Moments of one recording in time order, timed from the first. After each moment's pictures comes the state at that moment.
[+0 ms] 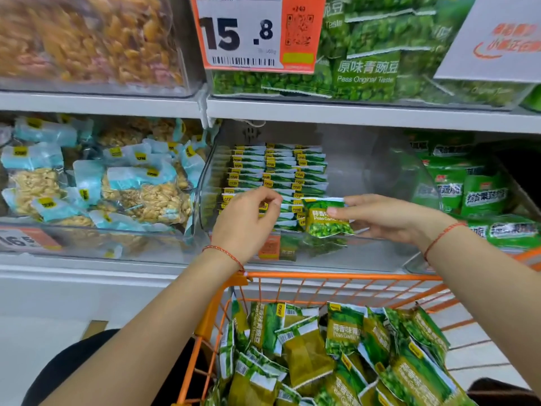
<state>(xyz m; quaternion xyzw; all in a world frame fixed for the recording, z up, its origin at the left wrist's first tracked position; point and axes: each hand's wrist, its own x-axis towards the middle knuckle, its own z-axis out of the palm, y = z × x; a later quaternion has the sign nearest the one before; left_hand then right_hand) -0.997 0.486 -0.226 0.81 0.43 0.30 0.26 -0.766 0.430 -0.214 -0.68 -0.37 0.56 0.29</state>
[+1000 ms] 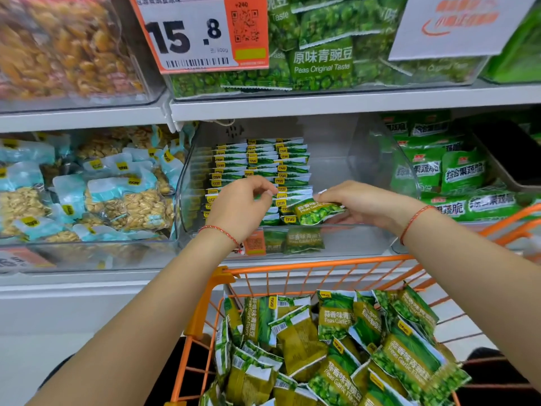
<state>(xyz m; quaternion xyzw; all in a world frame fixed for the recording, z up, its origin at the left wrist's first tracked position) -0.973 0.491 -0.203 0.82 0.44 0.22 0.28 -0.778 0.426 -0.209 -0.68 -0.34 0.55 0.34</state>
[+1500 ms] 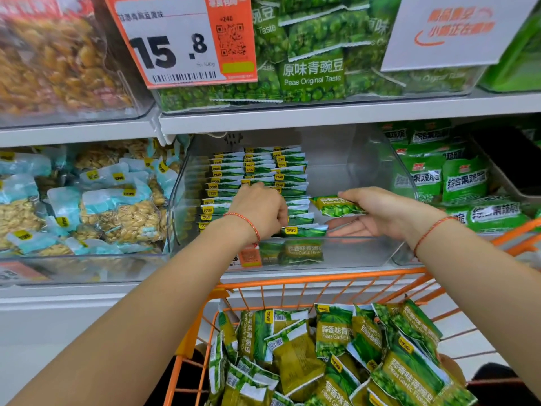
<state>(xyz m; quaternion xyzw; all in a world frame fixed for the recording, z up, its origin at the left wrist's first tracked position) -0.935 0.505 -0.201 0.93 0.36 -0.03 0.05 -0.753 0.421 -0.207 -0.68 -0.21 0.60 0.38</state>
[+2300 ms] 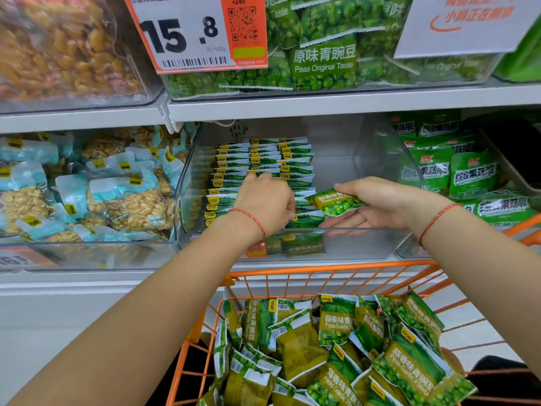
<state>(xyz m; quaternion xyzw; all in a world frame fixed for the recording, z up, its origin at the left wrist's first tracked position) -0.937 0.493 -0.198 0.93 0.36 0.00 0.04 -0.766 0.422 -0.195 -0.70 -0.26 0.58 0.32</state>
